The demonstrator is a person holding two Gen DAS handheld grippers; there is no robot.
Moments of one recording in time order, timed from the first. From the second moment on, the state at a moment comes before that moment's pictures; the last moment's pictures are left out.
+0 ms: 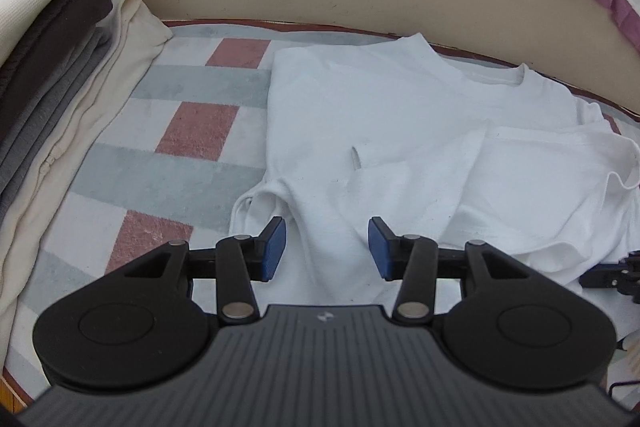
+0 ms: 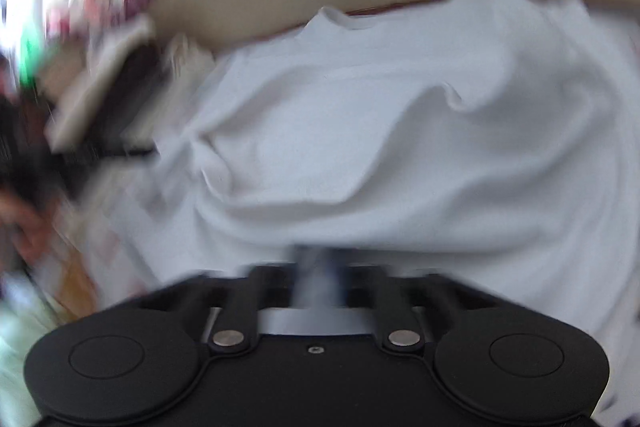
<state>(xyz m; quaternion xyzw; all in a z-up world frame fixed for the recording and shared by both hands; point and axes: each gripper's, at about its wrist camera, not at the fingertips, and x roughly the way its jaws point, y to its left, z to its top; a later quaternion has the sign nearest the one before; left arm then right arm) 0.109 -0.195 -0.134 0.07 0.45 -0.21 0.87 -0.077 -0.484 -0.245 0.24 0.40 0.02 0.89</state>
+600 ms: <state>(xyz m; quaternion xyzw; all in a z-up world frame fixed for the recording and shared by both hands) 0.096 -0.203 -0.139 0.09 0.43 -0.23 0.87 -0.331 -0.619 -0.202 0.31 0.42 -0.33 0.79</state>
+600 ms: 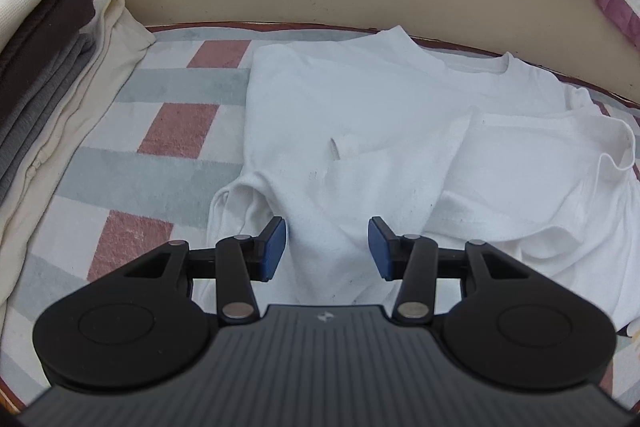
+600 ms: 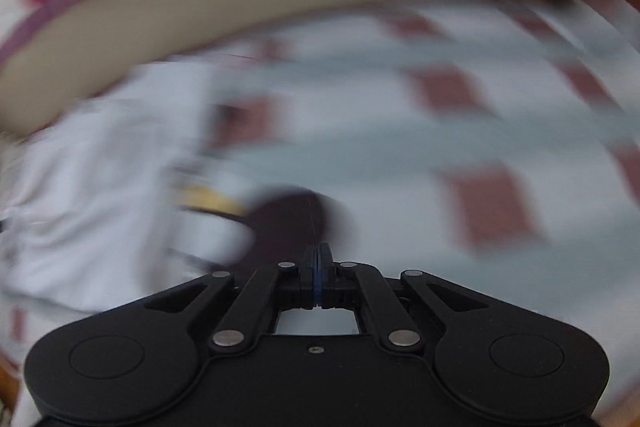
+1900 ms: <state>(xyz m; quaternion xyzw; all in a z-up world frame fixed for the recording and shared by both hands) 0.080 -0.192 -0.124 0.15 0.41 -0.33 0.84 -0.110 -0.571 -0.169 0.08 0.29 -0.16 0.94</state>
